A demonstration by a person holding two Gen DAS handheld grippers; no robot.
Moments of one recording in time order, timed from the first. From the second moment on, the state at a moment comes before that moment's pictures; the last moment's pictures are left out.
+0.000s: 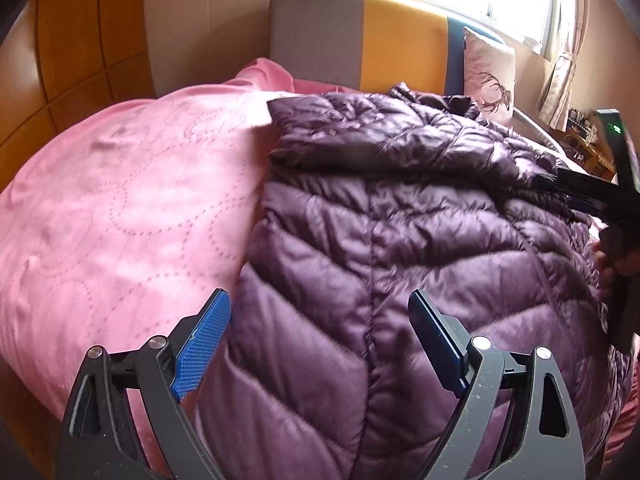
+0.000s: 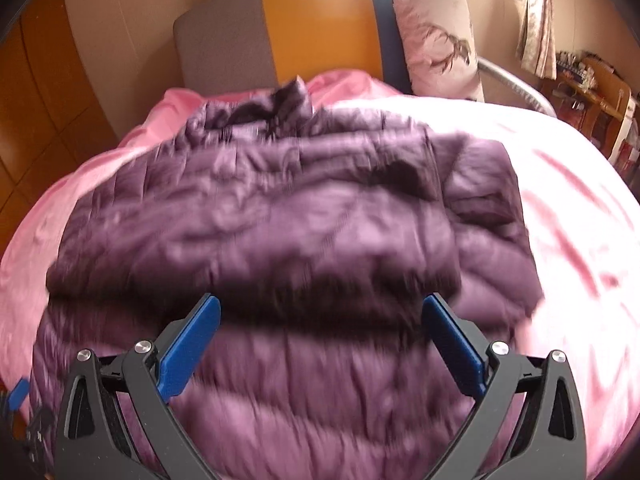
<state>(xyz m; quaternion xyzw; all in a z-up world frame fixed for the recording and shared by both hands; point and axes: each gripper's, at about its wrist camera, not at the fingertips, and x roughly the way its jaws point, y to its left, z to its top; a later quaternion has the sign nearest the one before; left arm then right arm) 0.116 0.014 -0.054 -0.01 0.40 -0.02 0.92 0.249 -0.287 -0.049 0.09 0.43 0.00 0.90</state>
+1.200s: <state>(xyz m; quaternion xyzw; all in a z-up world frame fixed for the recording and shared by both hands) 0.027 0.081 -0.095 -0.12 0.52 -0.21 0.82 0.000 -0.341 -0.083 0.21 0.52 0.12 0.82</state>
